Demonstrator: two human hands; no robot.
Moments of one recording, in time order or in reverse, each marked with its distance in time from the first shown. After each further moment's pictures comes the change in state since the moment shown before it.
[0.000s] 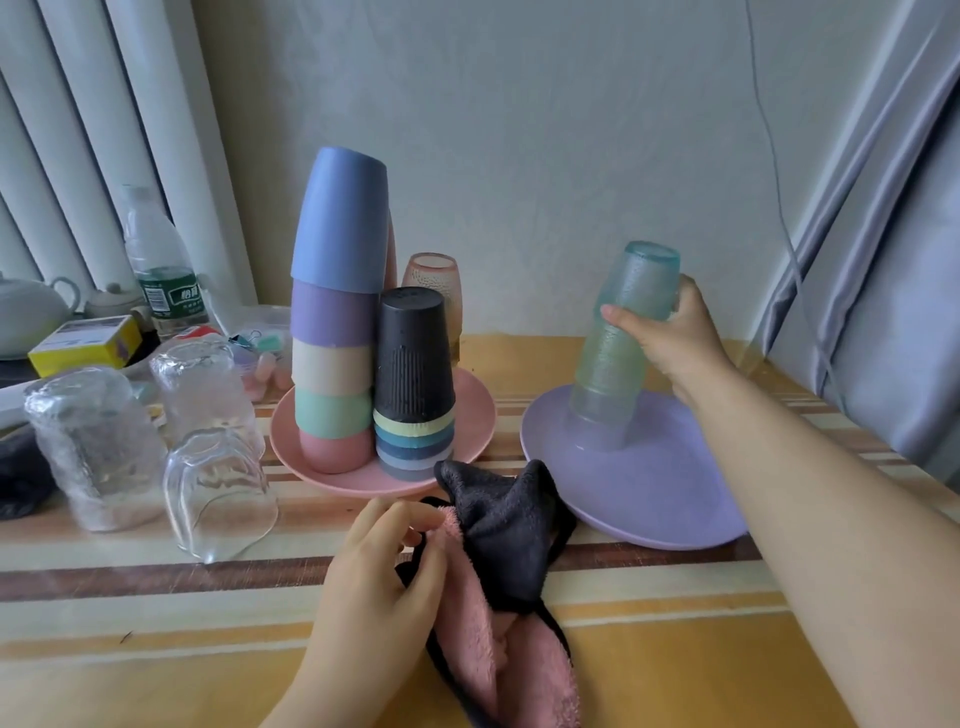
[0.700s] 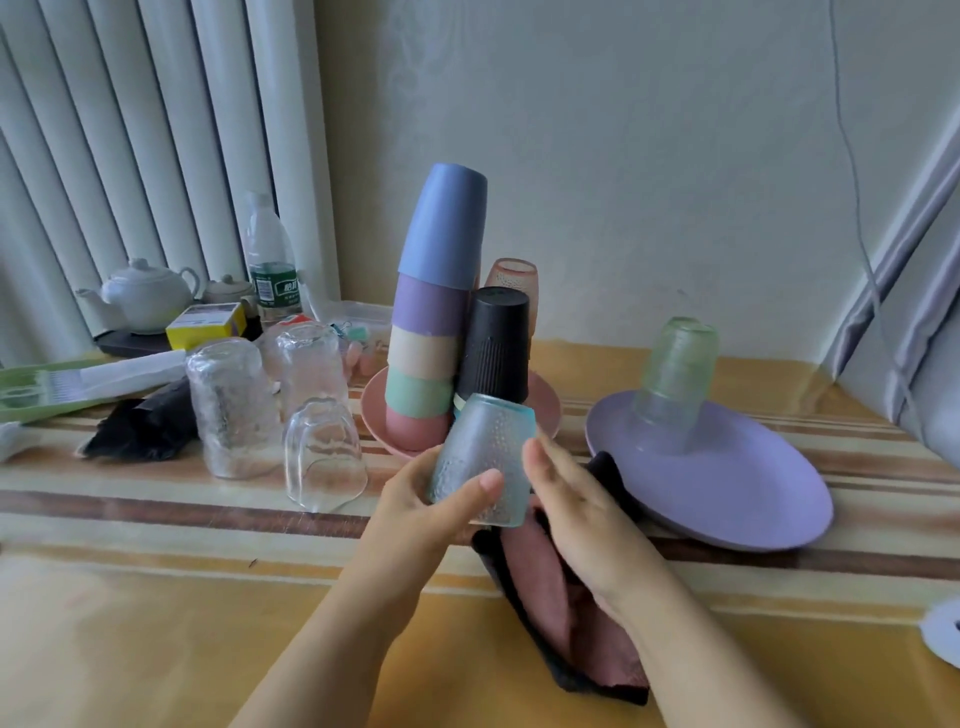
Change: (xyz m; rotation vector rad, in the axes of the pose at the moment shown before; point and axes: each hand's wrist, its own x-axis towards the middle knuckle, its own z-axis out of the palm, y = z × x) left_hand 0.010 0.014 -0.049 -0.617 -0.178 -0.390; right_hand -0.221 -0.051 0.066 0.178 -0.731 0.080
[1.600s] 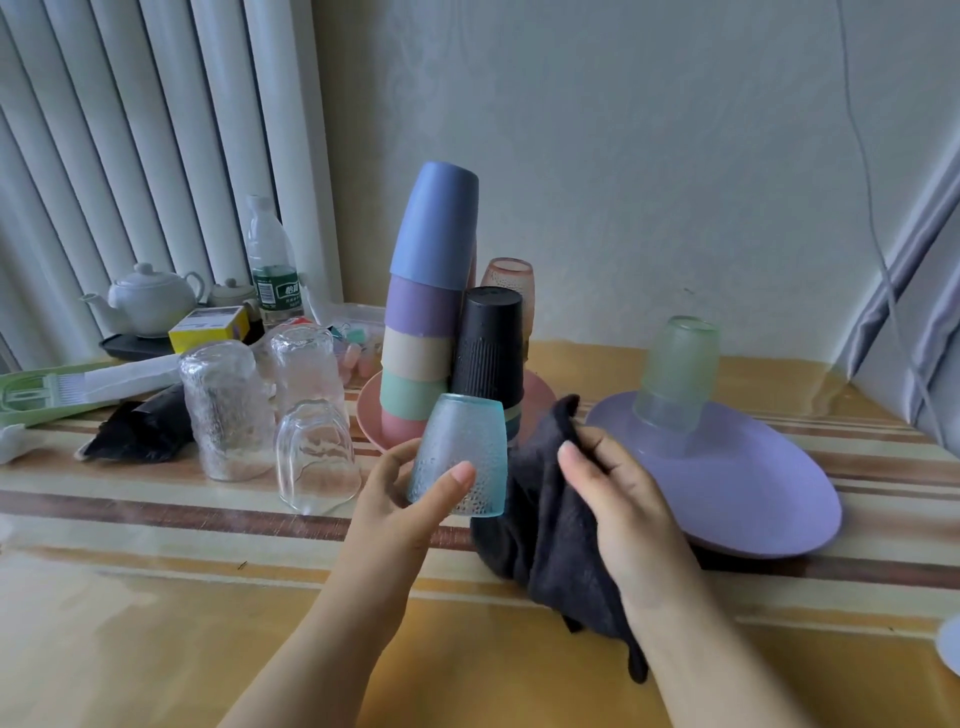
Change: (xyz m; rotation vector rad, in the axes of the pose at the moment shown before) left_hand 0.001 -0.012 0.005 -0.087 0.198 -0.012; right_hand -0.005 0.008 -0.018 0.374 0.208 -0.099
